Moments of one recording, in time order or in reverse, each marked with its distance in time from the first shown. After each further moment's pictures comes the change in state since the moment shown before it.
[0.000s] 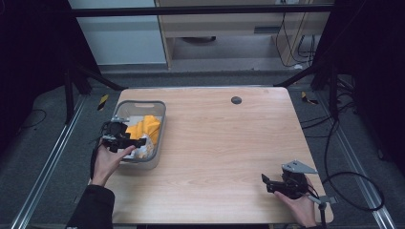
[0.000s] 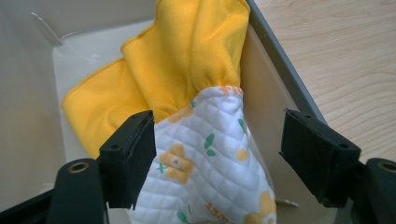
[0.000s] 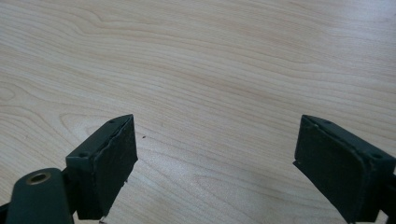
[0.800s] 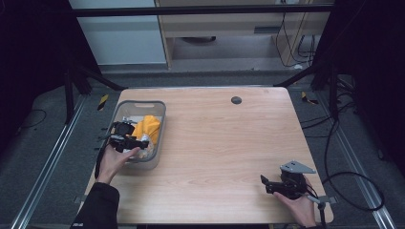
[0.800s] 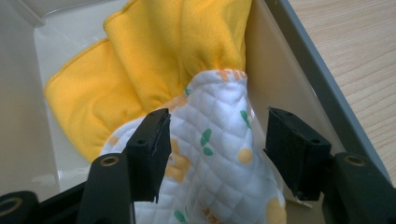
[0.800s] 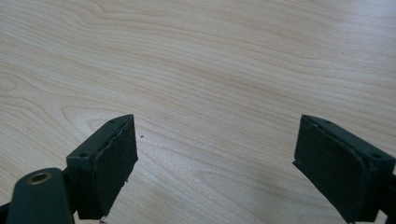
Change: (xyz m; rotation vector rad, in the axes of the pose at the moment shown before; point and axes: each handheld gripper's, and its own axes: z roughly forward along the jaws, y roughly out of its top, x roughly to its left) left arm -0.007 0.001 0.020 0.102 0.035 0.032; right arm 0.002 -0.001 0.002 0.020 0.009 -0.020
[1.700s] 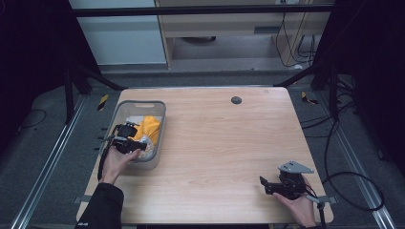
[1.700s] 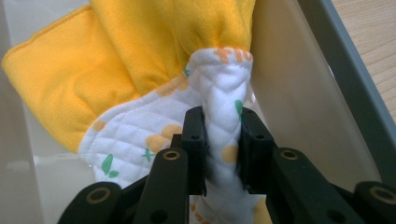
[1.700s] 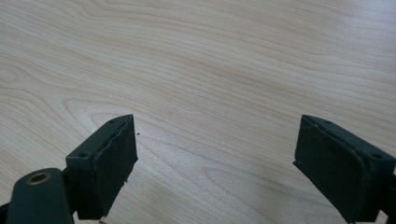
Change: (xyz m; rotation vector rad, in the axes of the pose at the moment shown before) left arm 0.000 -0.004 0.013 0.068 -0.015 -0.031; right arm 0.002 -0.001 0.002 0.021 0.008 -0.016
